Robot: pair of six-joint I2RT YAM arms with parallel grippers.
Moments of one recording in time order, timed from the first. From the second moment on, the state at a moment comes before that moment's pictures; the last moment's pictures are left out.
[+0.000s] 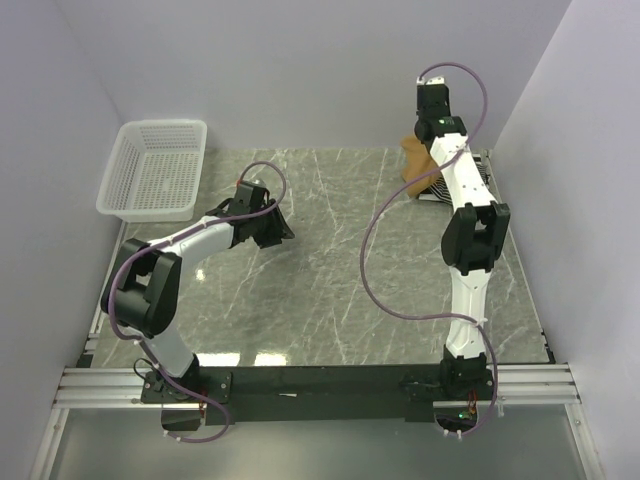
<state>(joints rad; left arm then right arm) -0.41 1.69 1.07 -0.22 0.15 -0.78 0.13 2.25 2.28 -0.67 0.58 -0.22</state>
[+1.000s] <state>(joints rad) -0.44 1.71 1.07 -0.22 0.16 -0.78 0.04 2.28 2.27 -0.73 0.47 -0.04</state>
